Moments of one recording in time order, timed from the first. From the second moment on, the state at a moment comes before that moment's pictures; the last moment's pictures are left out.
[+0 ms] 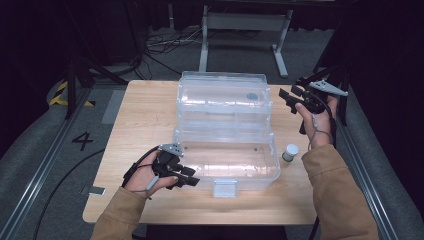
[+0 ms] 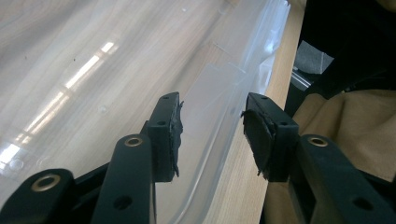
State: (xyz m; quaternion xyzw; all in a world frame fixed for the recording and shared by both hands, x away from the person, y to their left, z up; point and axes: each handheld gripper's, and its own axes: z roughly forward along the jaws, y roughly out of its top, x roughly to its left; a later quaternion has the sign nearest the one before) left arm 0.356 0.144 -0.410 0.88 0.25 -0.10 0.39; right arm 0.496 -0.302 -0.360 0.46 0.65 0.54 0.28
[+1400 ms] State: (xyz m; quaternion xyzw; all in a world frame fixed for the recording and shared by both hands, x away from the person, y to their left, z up) left arm 0.361 0.173 -0.366 0.86 0.28 -0.05 0.42; right arm 0.389 -0.374 -0.404 0.50 0.71 0.44 0.22
